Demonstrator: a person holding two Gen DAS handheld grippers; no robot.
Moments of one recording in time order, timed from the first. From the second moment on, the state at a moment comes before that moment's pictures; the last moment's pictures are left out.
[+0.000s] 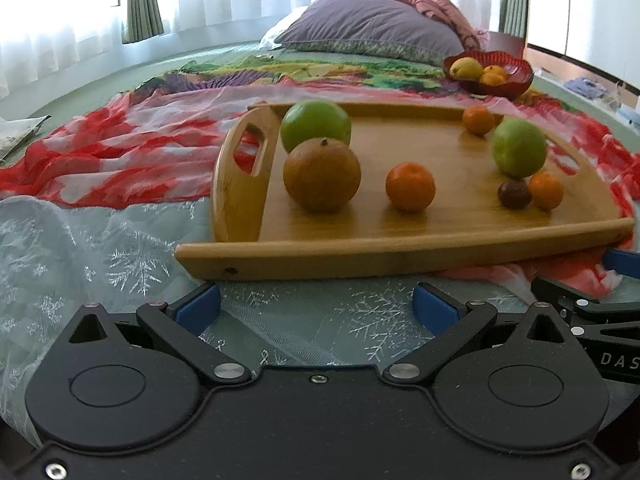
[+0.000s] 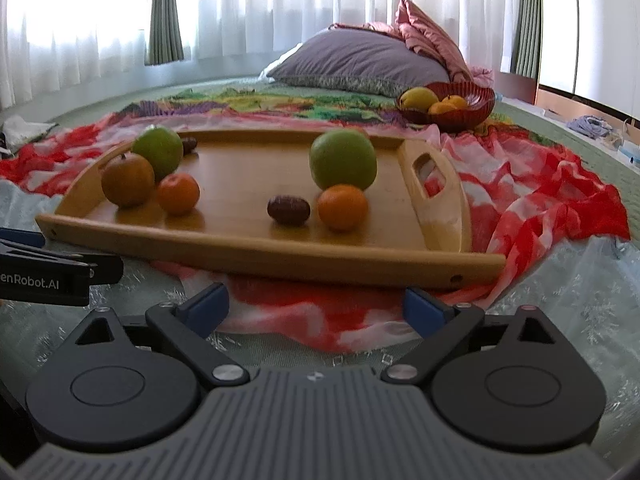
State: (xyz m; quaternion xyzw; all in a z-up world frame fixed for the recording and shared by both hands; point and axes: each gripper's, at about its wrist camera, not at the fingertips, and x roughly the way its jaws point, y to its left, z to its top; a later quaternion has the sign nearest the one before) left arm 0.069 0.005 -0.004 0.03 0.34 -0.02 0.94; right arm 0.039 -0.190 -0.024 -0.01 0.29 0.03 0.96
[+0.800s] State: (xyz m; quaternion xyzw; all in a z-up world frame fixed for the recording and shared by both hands) left arm 0.077 0.005 -0.013 0.02 0.35 -0.01 0.94; right arm 0.042 -0.184 -0.039 -0.02 0.28 0.02 0.96
